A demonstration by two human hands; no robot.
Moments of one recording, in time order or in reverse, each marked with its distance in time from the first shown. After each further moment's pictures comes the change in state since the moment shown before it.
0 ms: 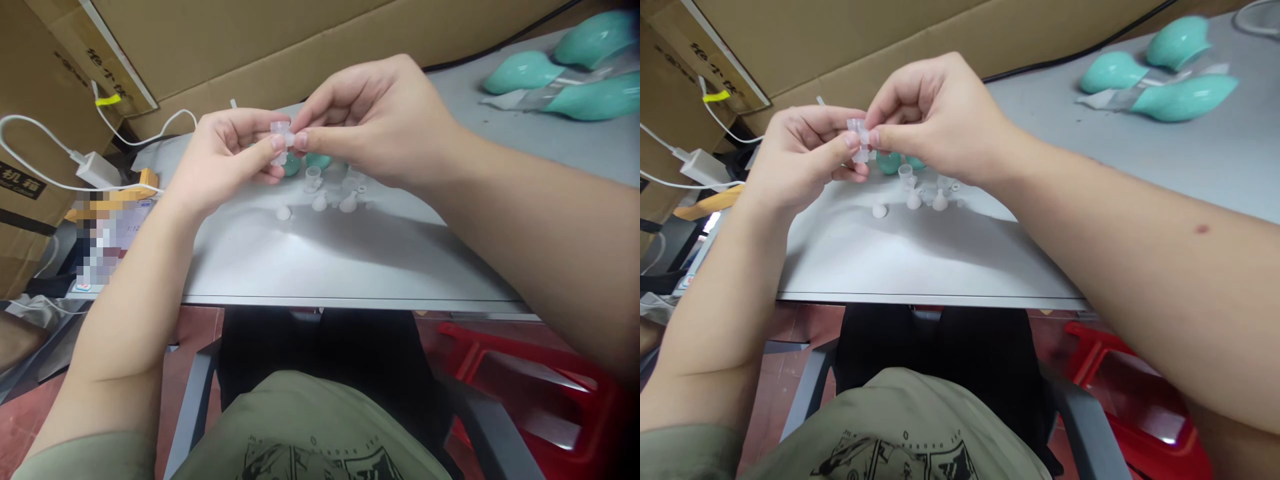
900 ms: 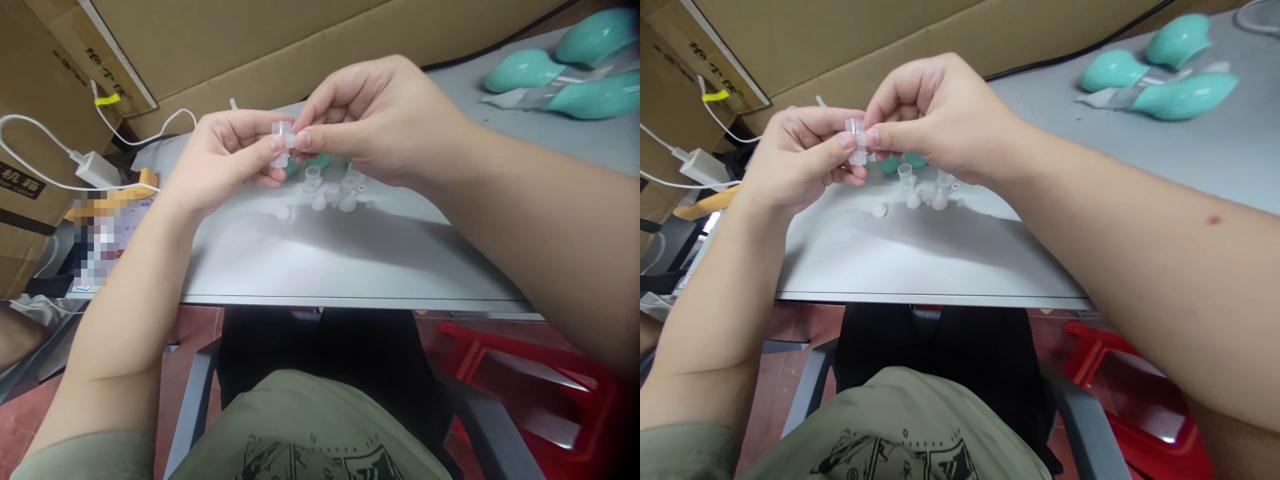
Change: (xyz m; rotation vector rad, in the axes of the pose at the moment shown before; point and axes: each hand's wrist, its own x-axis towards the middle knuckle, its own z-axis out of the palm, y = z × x) left_hand -0.001 0.000 -0.004 0.022 -0.069 -0.031; right_hand 0.004 0.000 0.000 0.175 -0.048 0.090
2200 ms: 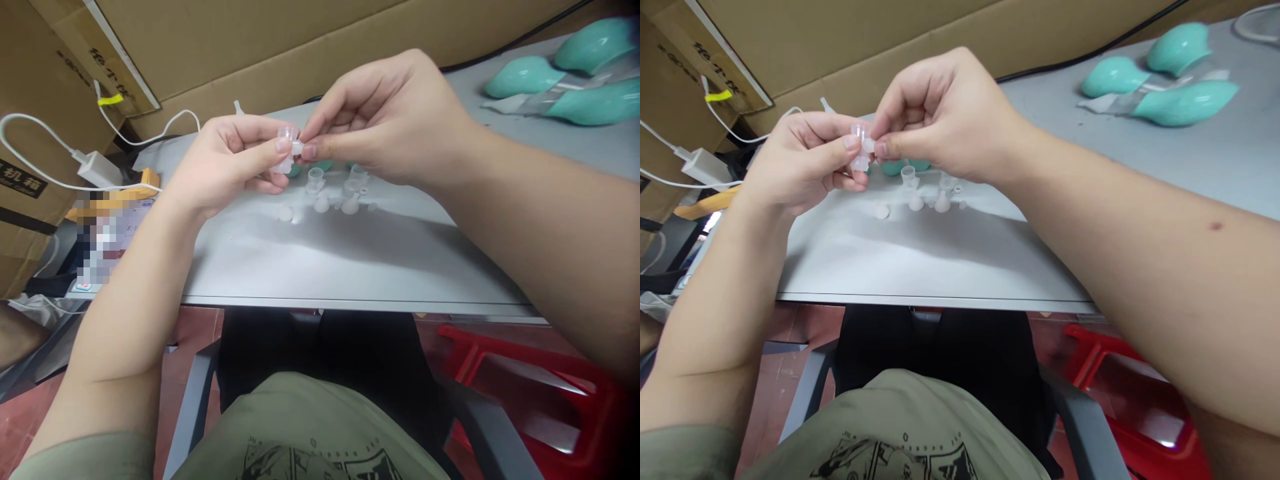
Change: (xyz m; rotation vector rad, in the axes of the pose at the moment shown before) left_hand 0.004 -0.001 -0.002 -0.098 0.016 -0.088; right_hand -0.002 -0.004 -0.001 -0.096 -0.008 -0.094
